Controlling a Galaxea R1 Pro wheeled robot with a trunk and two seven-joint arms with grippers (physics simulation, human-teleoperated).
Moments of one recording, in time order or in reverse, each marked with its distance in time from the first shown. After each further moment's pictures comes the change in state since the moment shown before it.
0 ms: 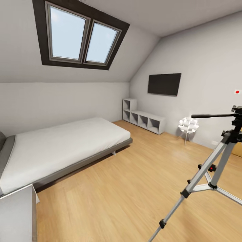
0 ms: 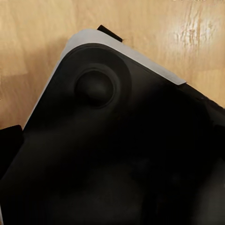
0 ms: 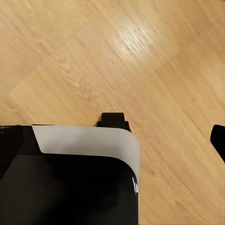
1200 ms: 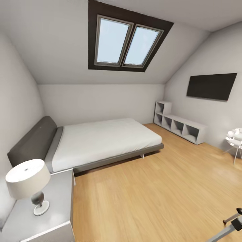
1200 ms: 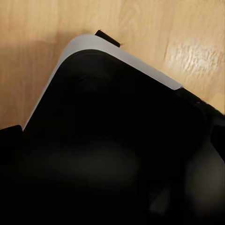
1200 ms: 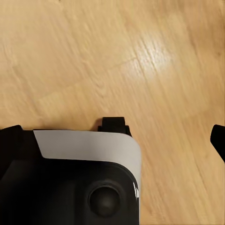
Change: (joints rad) left arm 0.000 0.001 -0.002 0.000 0.003 0.001 0.000; right arm 0.000 0.002 0.000 0.000 -0.001 -0.001 -0.001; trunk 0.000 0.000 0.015
